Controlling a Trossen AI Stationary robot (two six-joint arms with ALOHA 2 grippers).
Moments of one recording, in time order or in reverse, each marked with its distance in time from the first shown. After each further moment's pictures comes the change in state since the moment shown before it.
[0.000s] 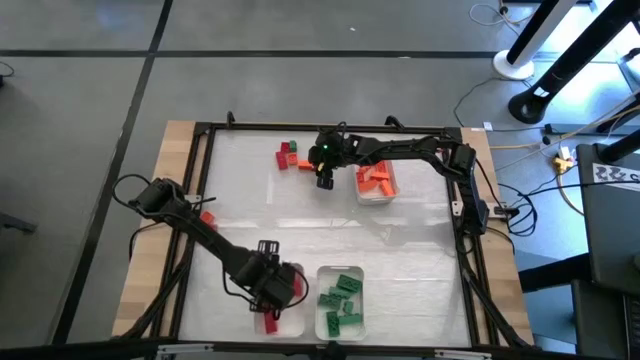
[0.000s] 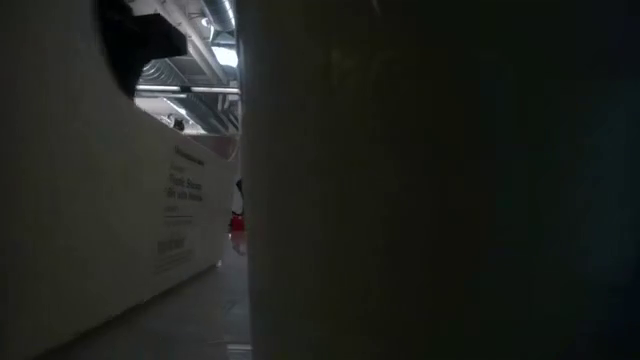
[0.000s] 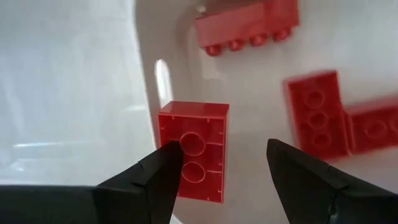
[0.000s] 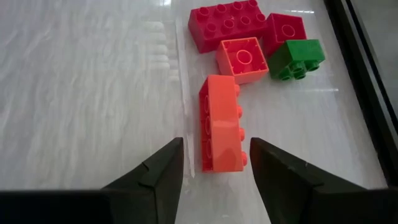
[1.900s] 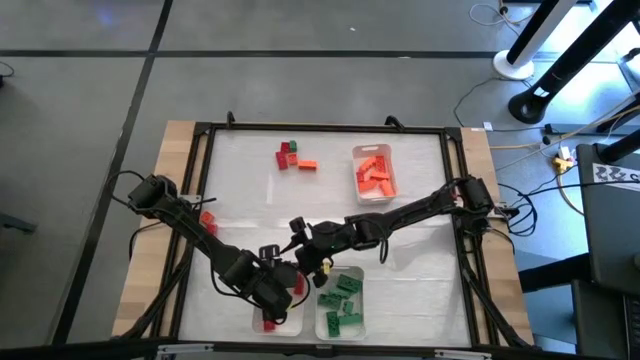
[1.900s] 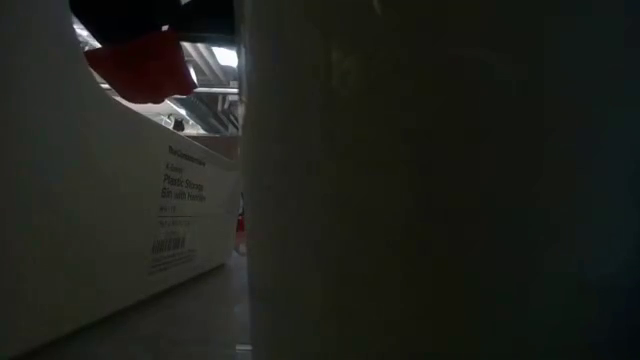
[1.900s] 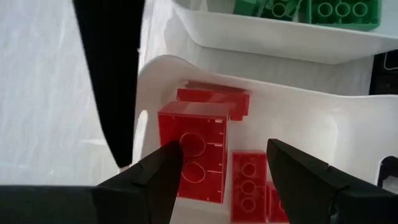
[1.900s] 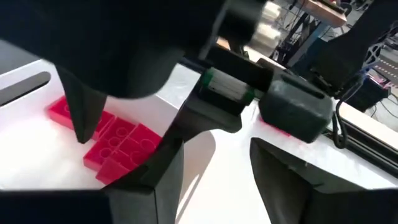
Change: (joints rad) left arm -0.032 -0.058 0.001 0.188 -0.102 -0.228; right arm 0.629 -0.084 -0.001 0.329 0.015 -0.042
